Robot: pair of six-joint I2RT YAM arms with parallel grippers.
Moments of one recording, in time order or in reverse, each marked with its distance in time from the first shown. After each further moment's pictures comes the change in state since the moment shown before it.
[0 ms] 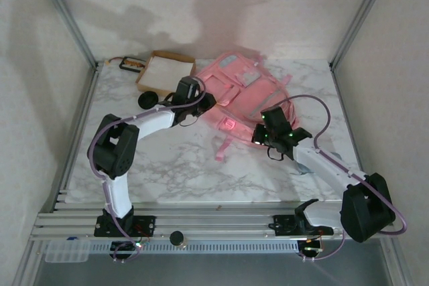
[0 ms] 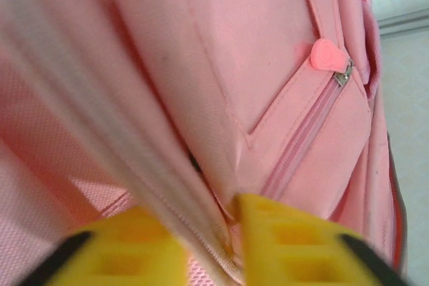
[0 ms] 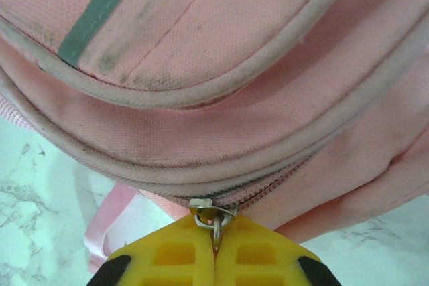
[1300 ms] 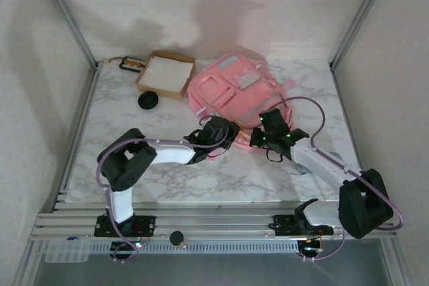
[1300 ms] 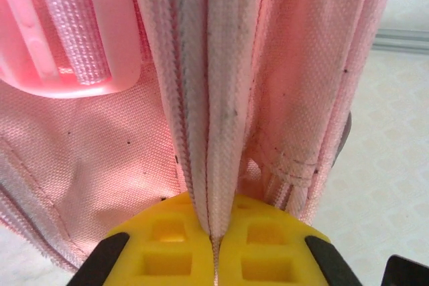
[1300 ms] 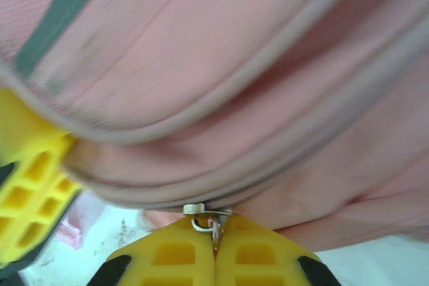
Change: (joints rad) left arm -0.373 -0.061 -0.293 0.386 -0.325 -0.638; right arm -0.021 0.010 -0.023 0.006 -0.053 -0.056
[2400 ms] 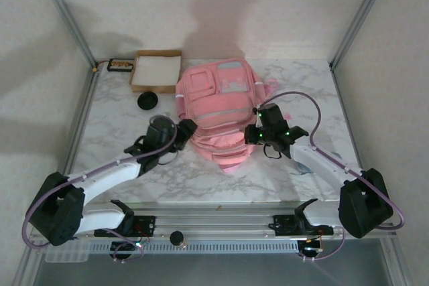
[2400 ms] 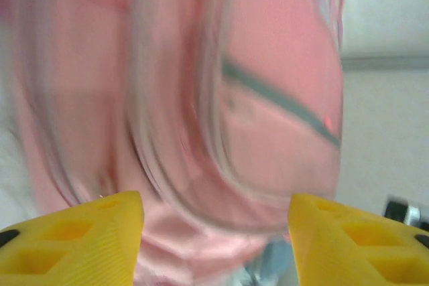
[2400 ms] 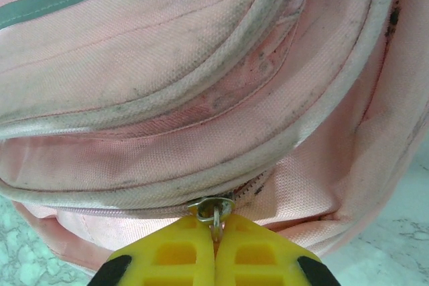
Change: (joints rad) left arm 0.226 -0.600 -0.393 -0.235 0.154 0.219; right arm 0.036 0.029 0.038 0.078 -0.116 -0.089
